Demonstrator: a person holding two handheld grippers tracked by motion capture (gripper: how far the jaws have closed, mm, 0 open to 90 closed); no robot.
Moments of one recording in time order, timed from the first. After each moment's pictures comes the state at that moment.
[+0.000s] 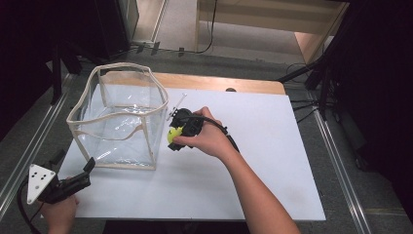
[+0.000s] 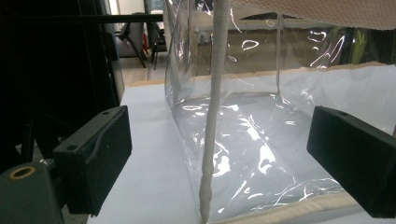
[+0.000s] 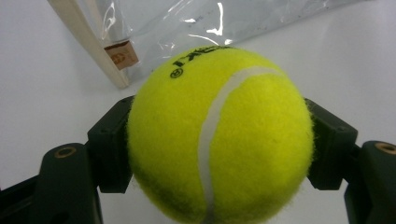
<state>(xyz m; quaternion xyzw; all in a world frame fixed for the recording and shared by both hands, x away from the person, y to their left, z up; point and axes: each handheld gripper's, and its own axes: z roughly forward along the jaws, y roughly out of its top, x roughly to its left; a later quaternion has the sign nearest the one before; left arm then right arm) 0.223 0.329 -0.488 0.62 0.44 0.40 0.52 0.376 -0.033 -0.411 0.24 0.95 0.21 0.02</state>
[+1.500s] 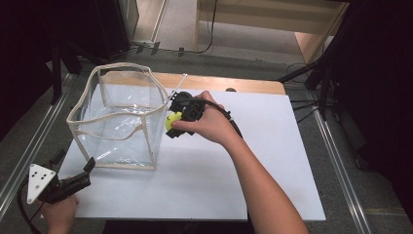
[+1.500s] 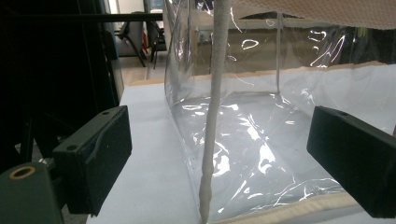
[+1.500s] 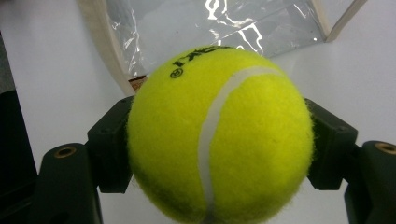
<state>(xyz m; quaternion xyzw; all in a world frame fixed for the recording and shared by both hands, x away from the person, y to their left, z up) 0.223 0.329 -0.488 0.62 0.44 0.40 0.52 0.384 -0.036 -0.358 0.23 0.95 0.23 0.02</state>
